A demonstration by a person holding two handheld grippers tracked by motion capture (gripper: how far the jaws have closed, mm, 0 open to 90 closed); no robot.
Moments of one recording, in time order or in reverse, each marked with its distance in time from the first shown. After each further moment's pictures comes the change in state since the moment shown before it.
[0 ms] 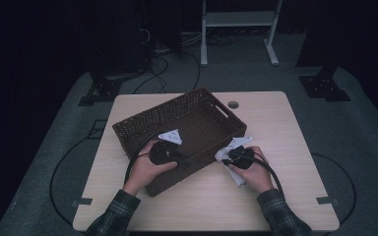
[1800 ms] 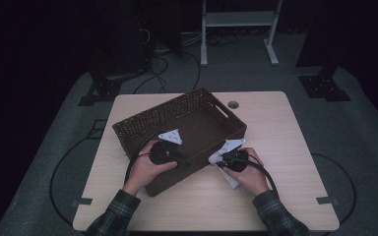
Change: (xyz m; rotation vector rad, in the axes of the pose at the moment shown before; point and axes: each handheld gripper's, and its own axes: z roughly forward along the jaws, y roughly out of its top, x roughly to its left) left arm 0.000 0.000 0.000 0.000 0.000 -0.003; right arm 0.022 0.013 -0.002 -0.024 0.020 -0.052
